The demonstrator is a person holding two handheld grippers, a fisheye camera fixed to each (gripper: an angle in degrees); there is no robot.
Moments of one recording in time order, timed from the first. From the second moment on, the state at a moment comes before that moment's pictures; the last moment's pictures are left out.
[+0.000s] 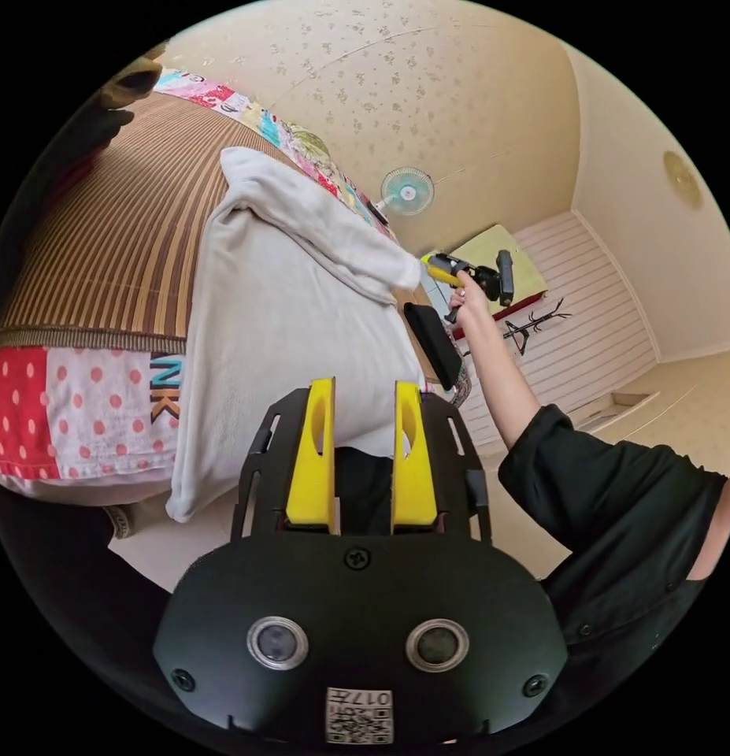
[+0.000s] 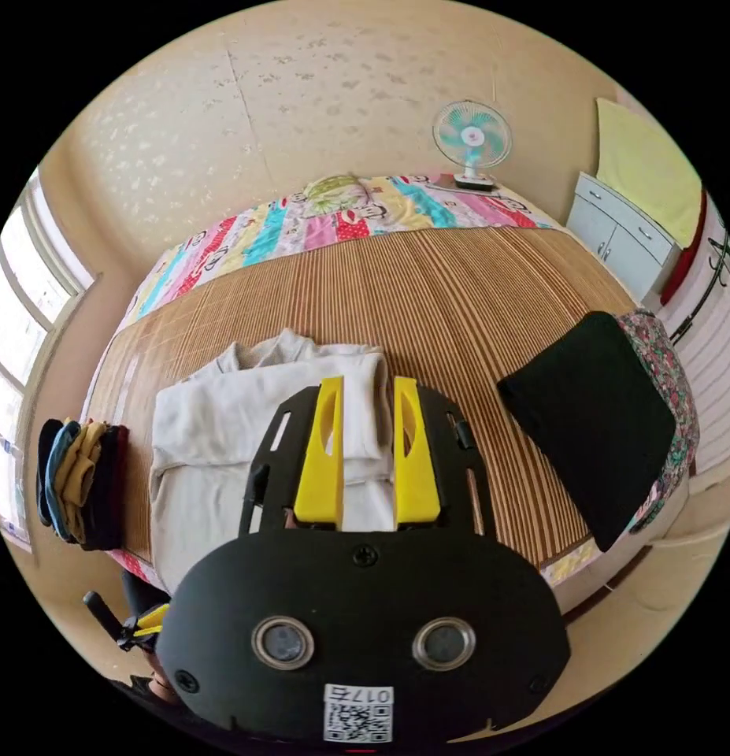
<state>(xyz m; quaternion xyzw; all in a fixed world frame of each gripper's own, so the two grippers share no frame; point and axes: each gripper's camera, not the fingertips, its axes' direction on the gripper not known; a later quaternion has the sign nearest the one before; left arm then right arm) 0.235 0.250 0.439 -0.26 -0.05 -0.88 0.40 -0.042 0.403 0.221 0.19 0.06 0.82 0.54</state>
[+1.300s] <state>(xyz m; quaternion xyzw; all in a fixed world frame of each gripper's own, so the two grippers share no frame) 0.234 0.309 0.430 -0.36 -0.15 -0.85 0.34 -0.212 0.411 0.265 0.23 0.04 0.81 0.54</state>
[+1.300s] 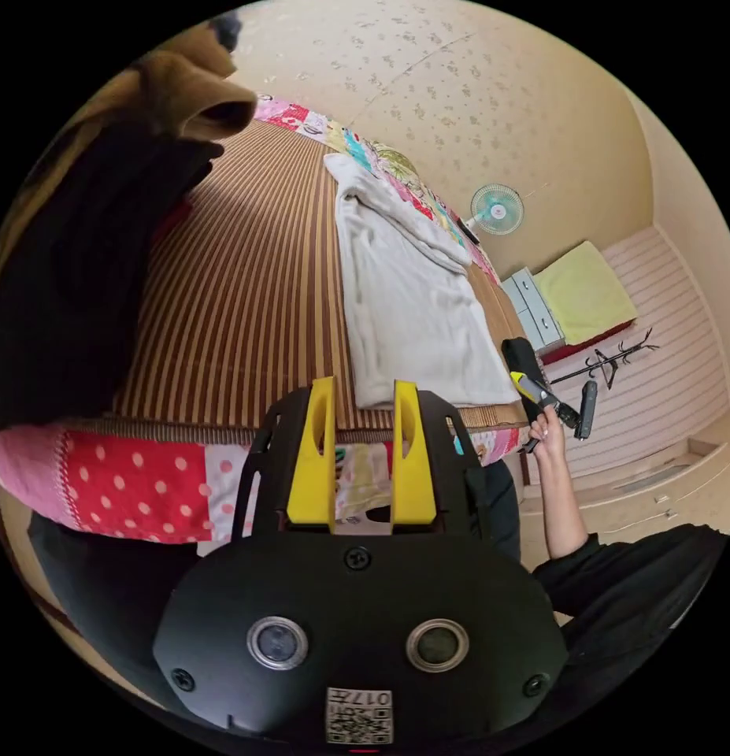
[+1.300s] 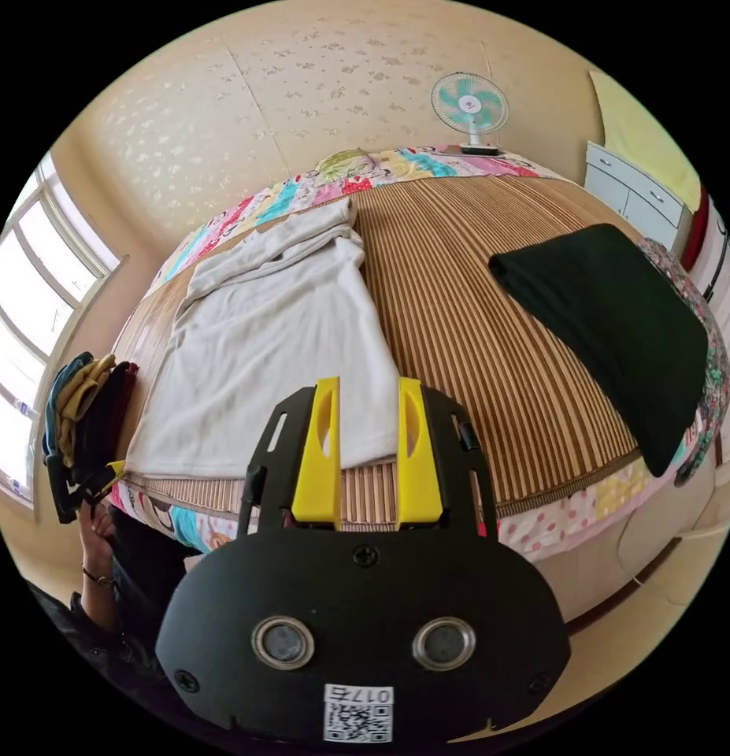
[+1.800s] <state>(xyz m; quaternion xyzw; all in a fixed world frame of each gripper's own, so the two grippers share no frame) 0.219 0.235 0.391 -0.27 -0.14 -0.88 0.37 -0.281 0.419 0.269 0.23 0.04 0.83 0.51</state>
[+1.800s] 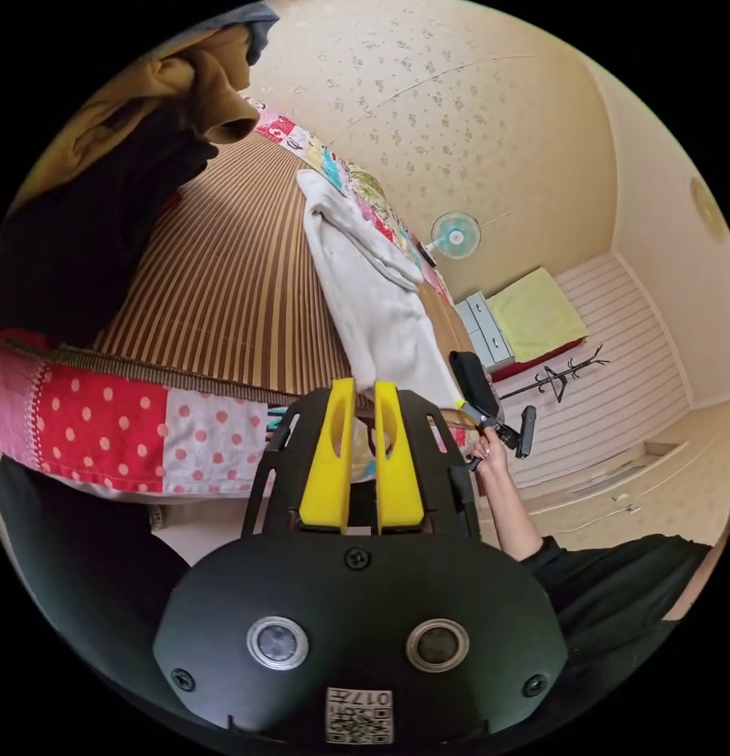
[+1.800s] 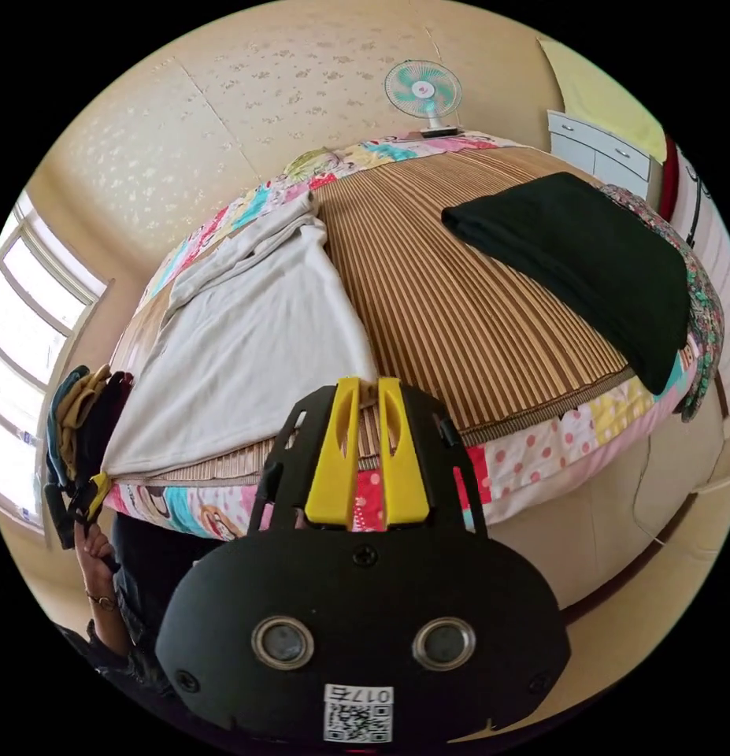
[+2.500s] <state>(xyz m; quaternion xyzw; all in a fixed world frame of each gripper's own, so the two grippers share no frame) 0.113 0.202 0.322 -0.15 -0.21 -0.86 0.43 -0.333 0.434 0.153 0.46 0.05 0.78 0.41</state>
